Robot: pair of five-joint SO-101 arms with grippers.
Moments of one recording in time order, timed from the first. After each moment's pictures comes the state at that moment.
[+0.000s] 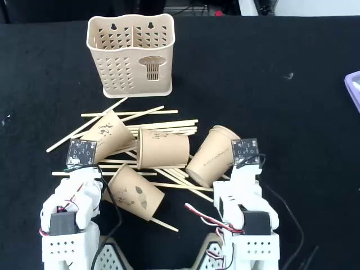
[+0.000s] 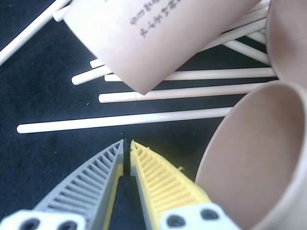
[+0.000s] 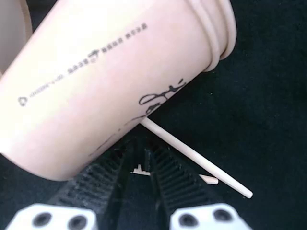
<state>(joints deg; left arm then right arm) -10.8 -104.4 96.2 70.9 -12.9 0.6 -103.2 96.7 74.5 0.7</state>
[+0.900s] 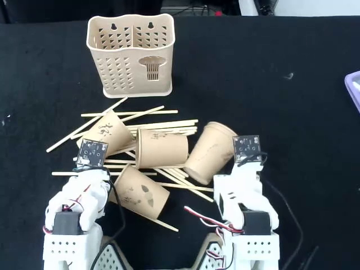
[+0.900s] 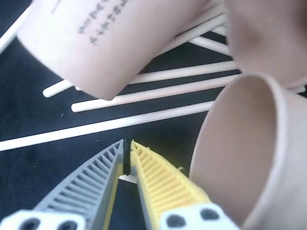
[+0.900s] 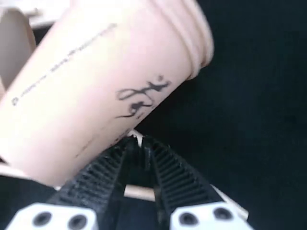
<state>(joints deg) -4.5 -104.4 96.2 70.9 -12.9 0.6 -103.2 96.7 66.6 0.7</state>
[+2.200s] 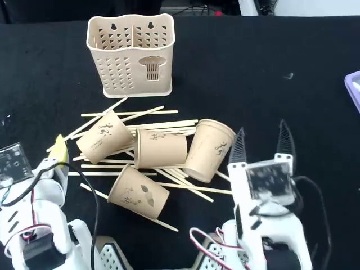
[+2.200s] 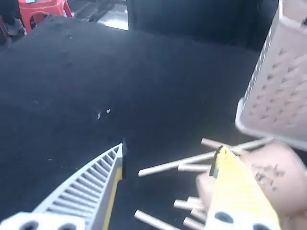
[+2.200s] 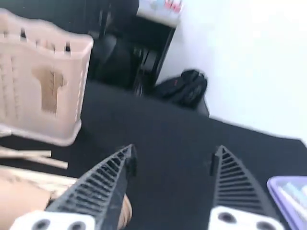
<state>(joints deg) -32.8 -104.7 63.8 67.1 -3.7 0.5 -103.2 56.7 65.7 15.3</state>
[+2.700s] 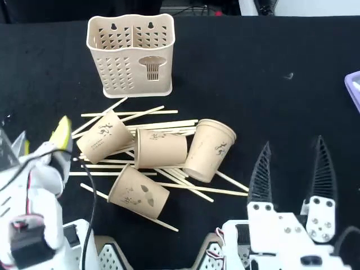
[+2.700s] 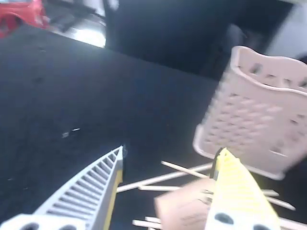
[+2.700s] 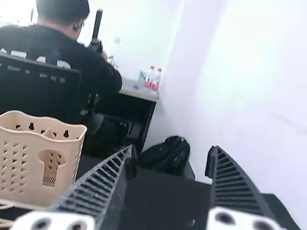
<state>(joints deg) -23.2 -84.5 45.8 66.8 3.5 0.5 -96.2 27.6 73.0 12.7</state>
